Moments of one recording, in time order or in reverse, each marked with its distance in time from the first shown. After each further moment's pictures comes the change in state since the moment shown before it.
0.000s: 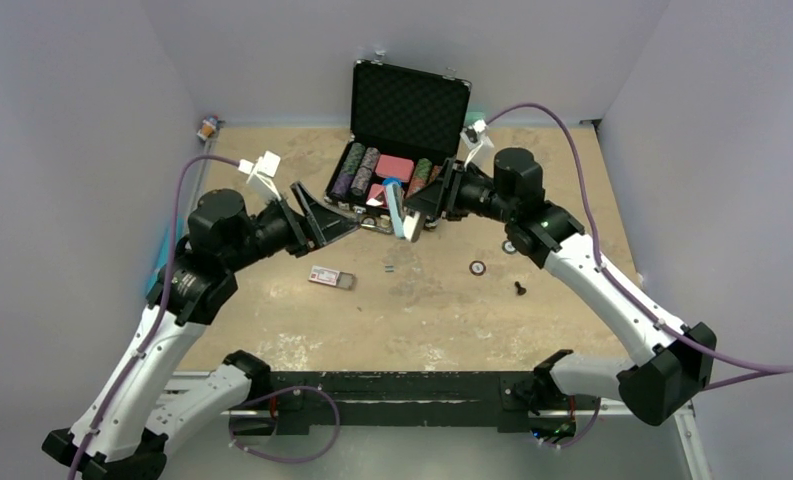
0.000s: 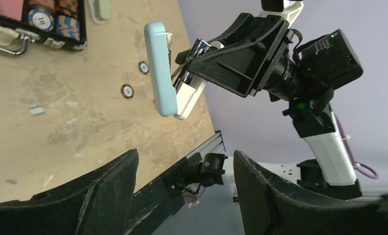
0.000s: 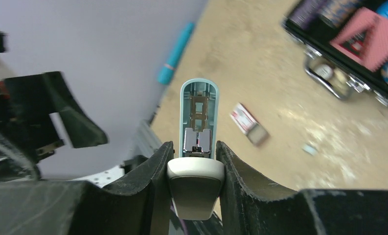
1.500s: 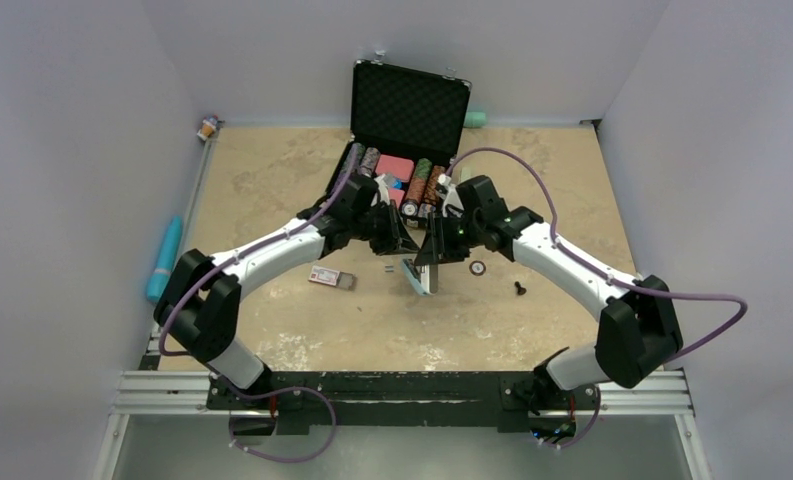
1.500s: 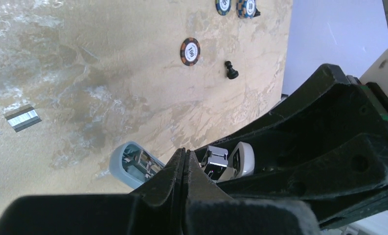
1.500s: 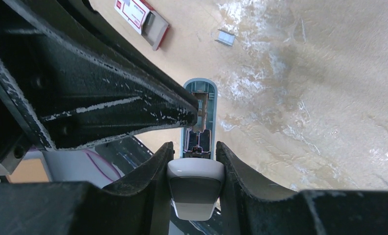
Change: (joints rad) left arm -0.174 0.755 -0.039 0.301 0.044 0.043; right arm 0.000 0.196 -0.122 -0.364 0.040 -0.258
